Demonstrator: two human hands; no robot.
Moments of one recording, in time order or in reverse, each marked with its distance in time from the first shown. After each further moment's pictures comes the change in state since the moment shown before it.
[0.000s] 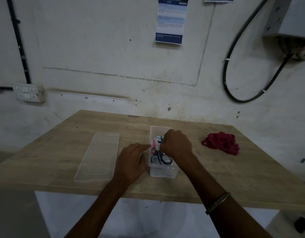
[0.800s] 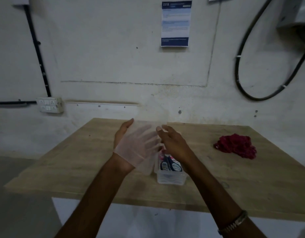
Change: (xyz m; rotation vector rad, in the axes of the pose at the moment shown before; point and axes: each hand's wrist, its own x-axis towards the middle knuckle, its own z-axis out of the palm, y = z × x) left_hand 0.070 0.055 -0.075 -1.655 -0.238 -0.937; right_hand -0.013 -0.014 -0.013 1.061 -0.179 -0.018
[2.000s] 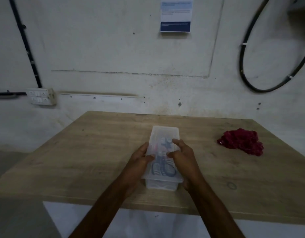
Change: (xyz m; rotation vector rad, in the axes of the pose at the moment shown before) left_hand 0.030 -0.069 -0.056 0.750 0.271 0.093; right_hand 0.008 0.080 0.012 0.180 0.227 0.155
